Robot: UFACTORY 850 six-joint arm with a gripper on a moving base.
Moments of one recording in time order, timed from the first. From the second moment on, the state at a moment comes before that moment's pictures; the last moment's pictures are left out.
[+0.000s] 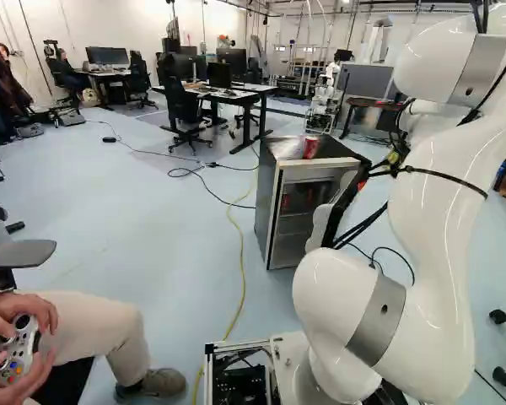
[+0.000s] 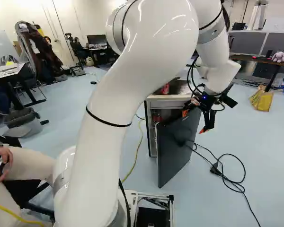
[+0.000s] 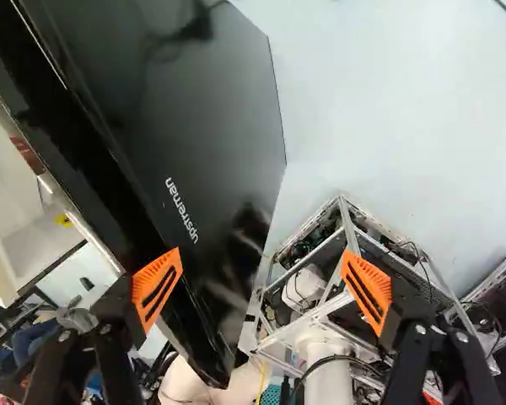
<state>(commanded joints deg) -47.6 -34.0 -81.0 14.8 -57.6 0.0</state>
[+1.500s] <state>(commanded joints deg) -41.1 -29.3 -73.2 14.1 -55.9 0.0</state>
